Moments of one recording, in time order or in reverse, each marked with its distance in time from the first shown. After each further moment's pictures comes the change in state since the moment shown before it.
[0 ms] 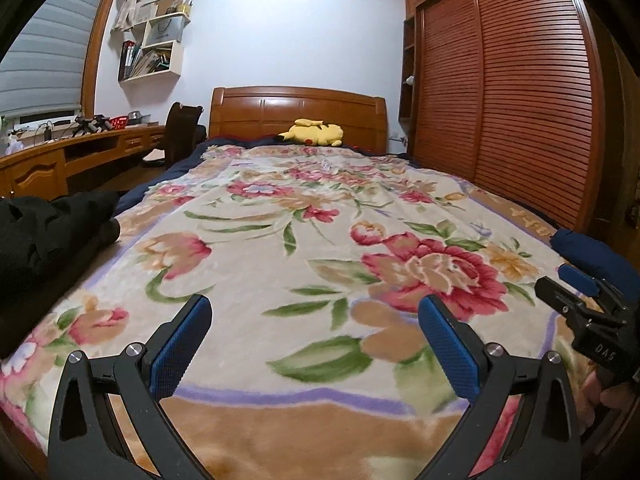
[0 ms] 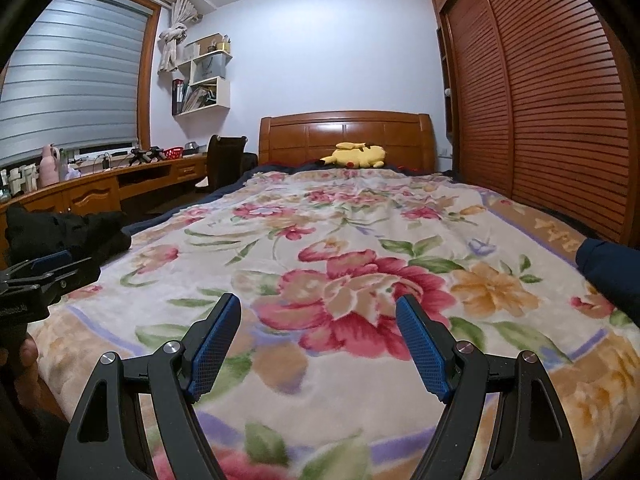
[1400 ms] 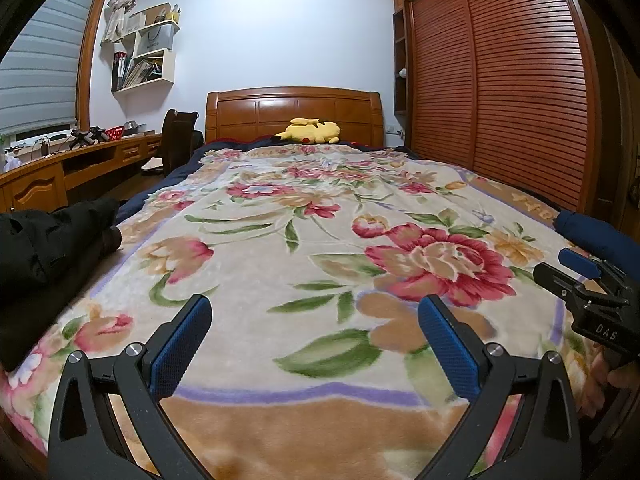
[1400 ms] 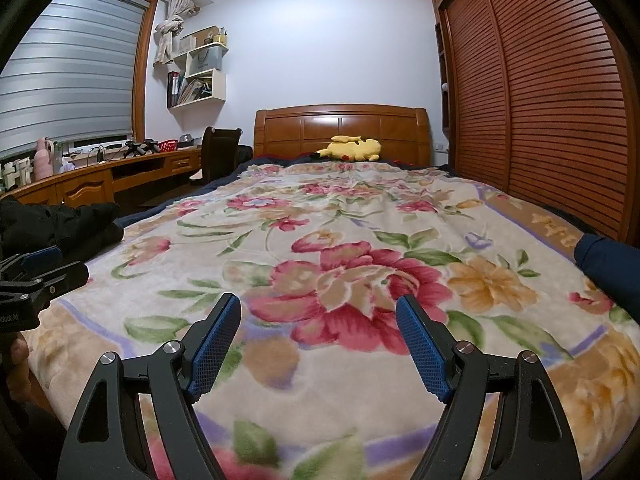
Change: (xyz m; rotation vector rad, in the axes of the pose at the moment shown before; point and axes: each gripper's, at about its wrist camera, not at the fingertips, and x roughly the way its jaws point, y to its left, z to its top) left arm 0.001 -0.002 -0.006 0.048 0.000 0.008; right arm 0.012 -0.014 -0.002 -0.017 0.019 0.000
